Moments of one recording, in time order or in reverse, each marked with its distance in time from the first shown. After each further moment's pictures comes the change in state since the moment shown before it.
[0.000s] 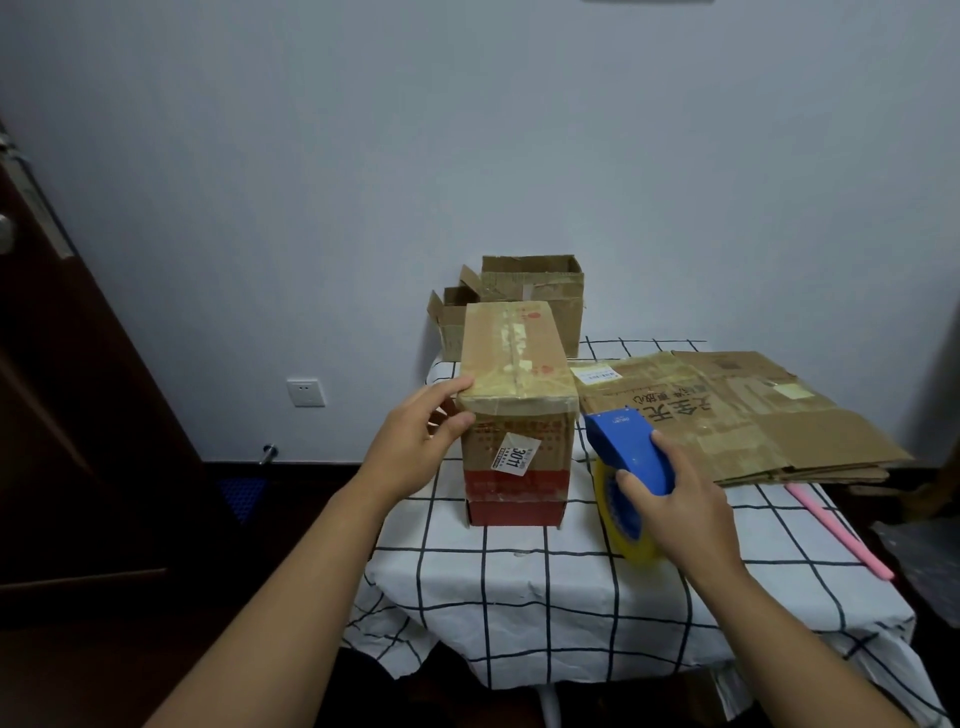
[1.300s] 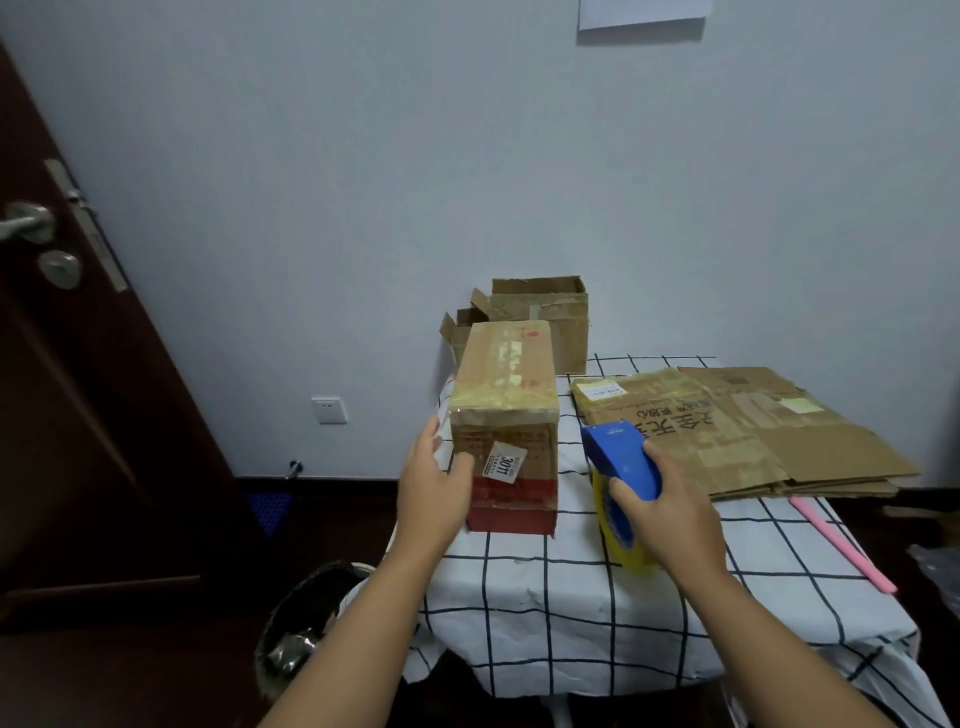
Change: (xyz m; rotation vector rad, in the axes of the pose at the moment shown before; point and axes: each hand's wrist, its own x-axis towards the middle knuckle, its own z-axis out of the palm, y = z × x) left_hand -0.041 0.051 0.042 -0.222 0.325 -0.484; right_hand 0.006 0.002 0.001 0.012 -0.011 0.004
